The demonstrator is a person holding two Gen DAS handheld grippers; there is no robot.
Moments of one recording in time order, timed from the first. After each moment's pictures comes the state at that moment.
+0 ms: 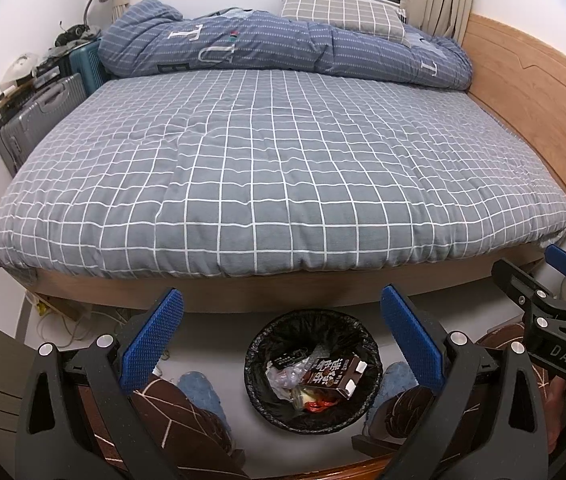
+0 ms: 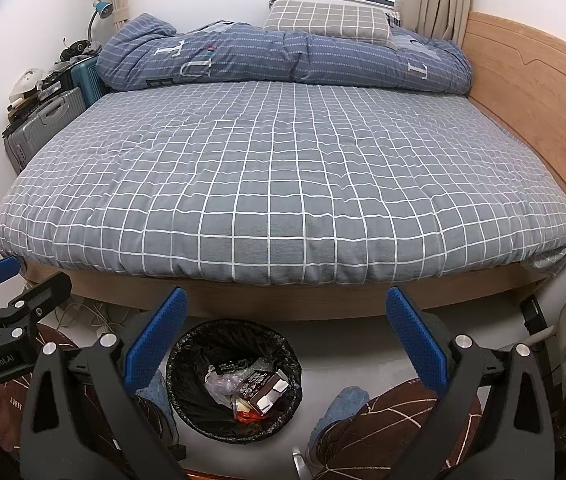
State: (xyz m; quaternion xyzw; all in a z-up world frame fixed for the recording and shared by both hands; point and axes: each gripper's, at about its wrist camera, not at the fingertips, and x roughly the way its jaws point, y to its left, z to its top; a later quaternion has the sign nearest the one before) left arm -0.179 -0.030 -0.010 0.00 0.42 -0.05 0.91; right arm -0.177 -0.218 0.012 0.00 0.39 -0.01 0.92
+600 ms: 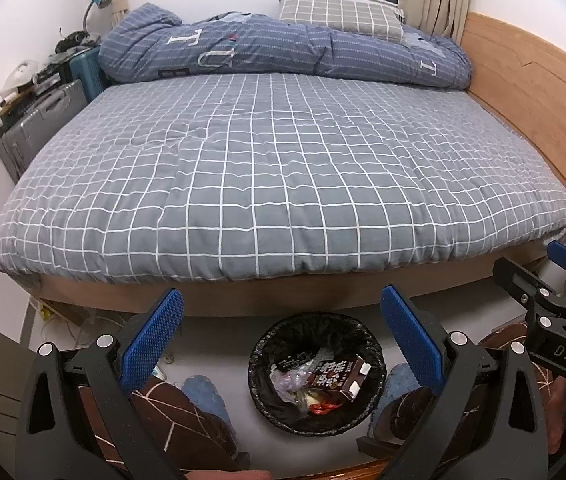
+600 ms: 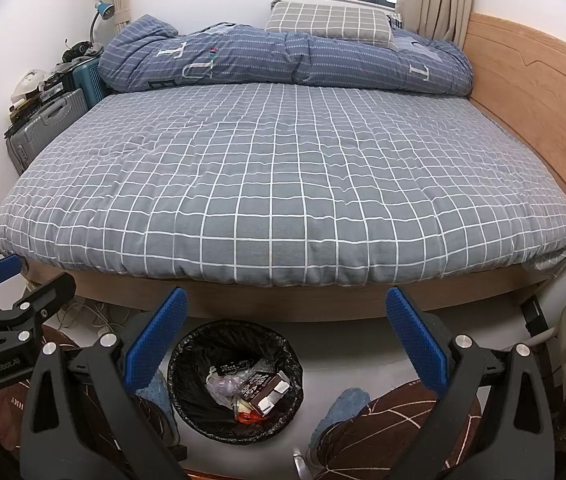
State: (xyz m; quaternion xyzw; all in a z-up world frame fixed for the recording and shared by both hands) left arm -0.179 -0.032 -0.008 0.01 0.41 -0.04 0.91; right arm -0.178 -0.219 0.011 0.00 0.39 -0.01 0.92
